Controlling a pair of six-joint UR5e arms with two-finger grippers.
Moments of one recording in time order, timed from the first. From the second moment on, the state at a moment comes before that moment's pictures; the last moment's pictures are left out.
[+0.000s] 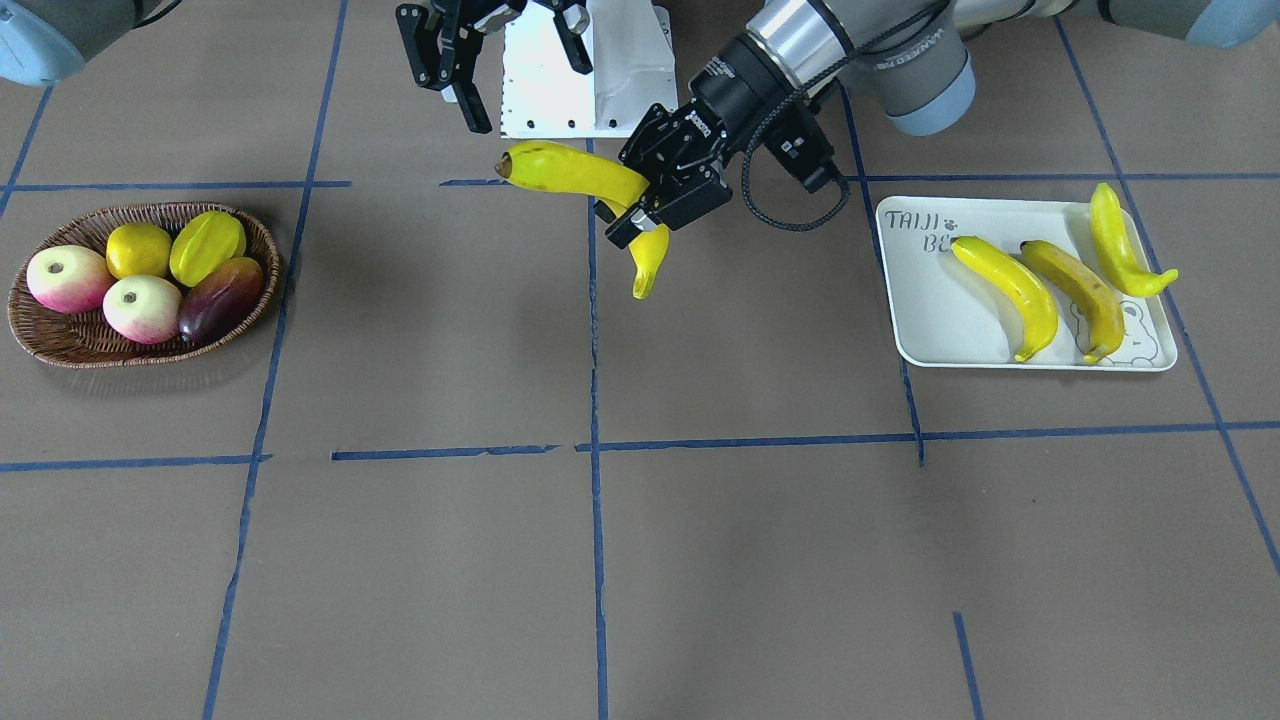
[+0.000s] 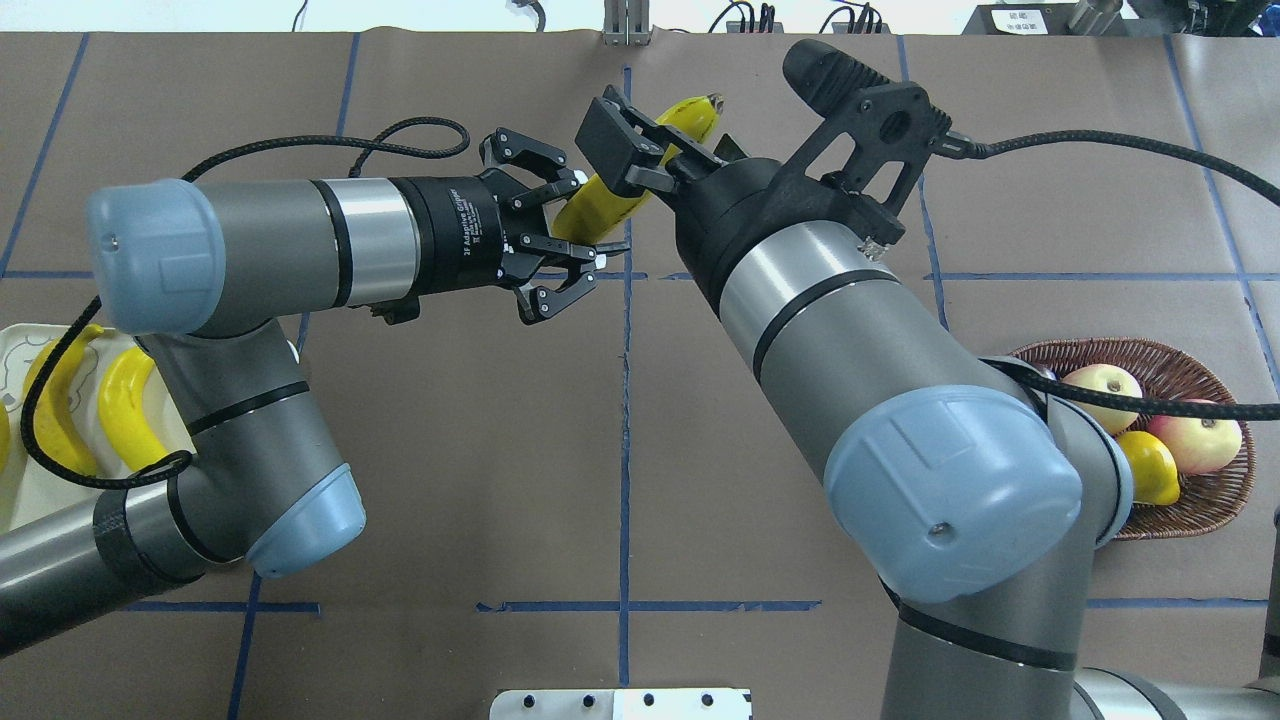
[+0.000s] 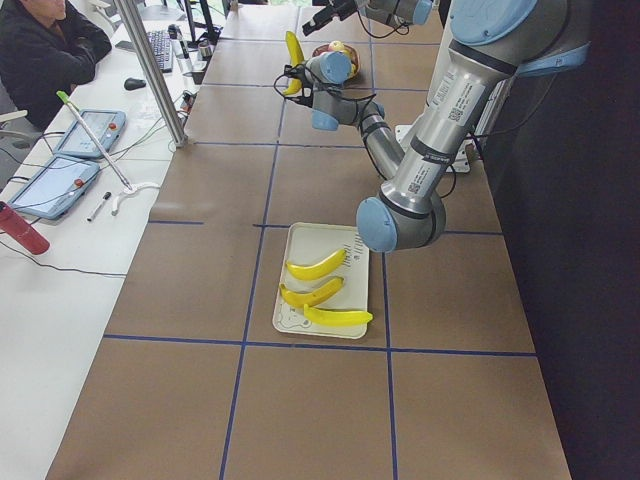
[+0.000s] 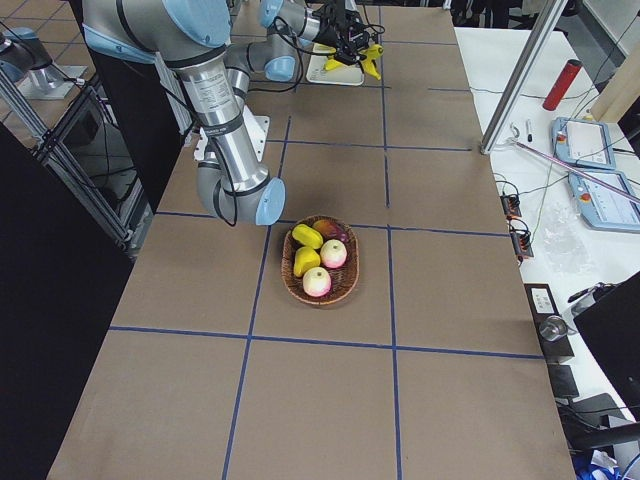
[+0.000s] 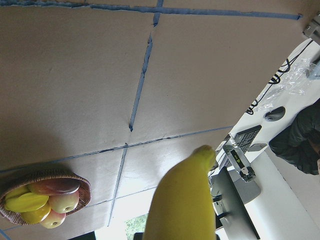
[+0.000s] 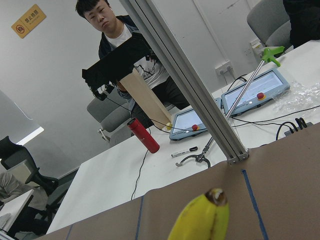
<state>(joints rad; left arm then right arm) -0.67 -2.13 -1.80 -2.49 -1.77 -3.04 0.36 -0.98 2.22 -1.32 0.93 1.39</state>
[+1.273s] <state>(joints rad) -0.88 -1.79 -1.78 -2.48 -2.23 -2.01 0.72 -1.20 2.39 -1.72 1.54 1.00</state>
